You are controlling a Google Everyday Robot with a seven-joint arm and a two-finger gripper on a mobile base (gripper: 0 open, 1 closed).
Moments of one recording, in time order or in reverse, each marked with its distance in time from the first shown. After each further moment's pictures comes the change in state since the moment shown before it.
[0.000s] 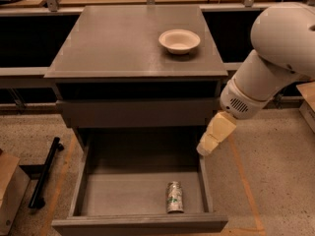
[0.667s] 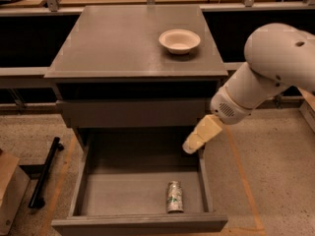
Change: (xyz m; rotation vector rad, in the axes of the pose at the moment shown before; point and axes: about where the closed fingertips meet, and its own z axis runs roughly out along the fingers) arm -0.015 -0.002 0.038 -0.076 -0.081 0.100
